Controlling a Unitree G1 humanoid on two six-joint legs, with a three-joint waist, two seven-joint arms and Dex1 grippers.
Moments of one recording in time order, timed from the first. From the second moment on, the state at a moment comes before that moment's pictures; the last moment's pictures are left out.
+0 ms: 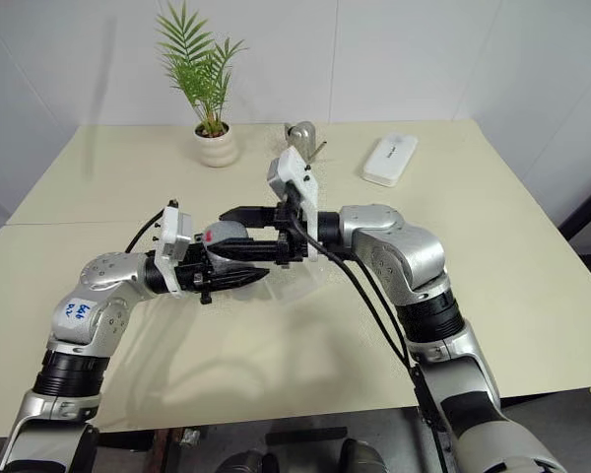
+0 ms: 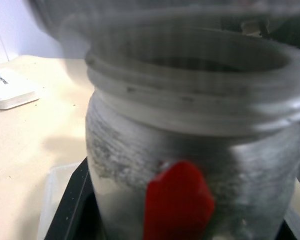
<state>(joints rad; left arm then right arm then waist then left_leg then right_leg) -0.56 0.55 0.04 -0.03 -0.51 0.35 -1.08 -0.99 -0.23 0.04 -0.01 0.70 0.80 0.93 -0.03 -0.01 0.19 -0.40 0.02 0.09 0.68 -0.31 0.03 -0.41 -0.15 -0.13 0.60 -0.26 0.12</state>
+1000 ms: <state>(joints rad) -0.58 0.57 0.10 0.02 -0.55 0.39 -1.06 -0.37 -0.52 -0.30 0.43 0.37 0.06 0.75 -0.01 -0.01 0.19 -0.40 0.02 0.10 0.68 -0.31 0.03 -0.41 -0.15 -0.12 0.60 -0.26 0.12</state>
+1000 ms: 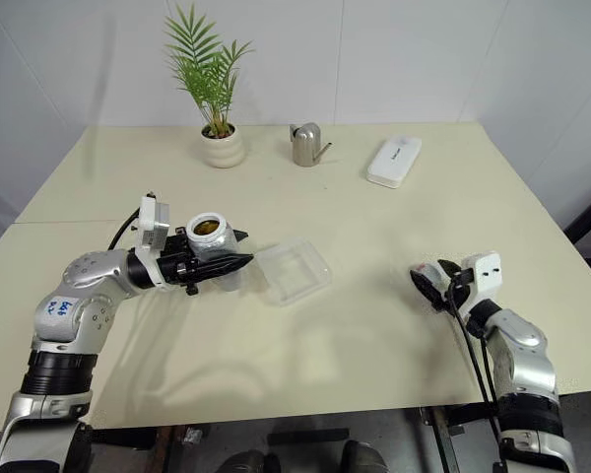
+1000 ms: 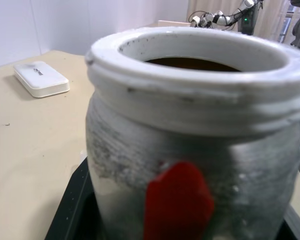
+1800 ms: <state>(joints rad) -0.90 0.51 -0.05 0.33 -0.16 0.12 -0.86 -0.37 -0.77 -0.12 -0.33 0.68 0.60 0.94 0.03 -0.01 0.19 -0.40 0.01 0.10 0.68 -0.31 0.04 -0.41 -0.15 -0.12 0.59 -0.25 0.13</state>
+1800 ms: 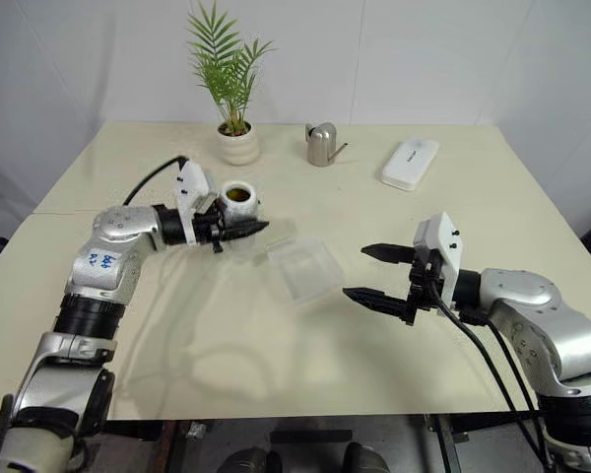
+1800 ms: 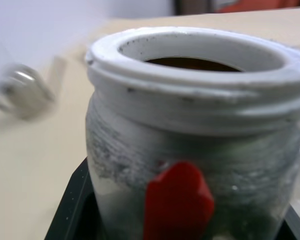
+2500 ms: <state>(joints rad) -1.26 0.61 -0.85 0.77 1.44 -0.49 0.67 -0.33 -0.64 -0.16 -0.32 0.64 0.56 0.78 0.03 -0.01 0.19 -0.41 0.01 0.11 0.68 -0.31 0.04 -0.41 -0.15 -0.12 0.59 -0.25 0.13</state>
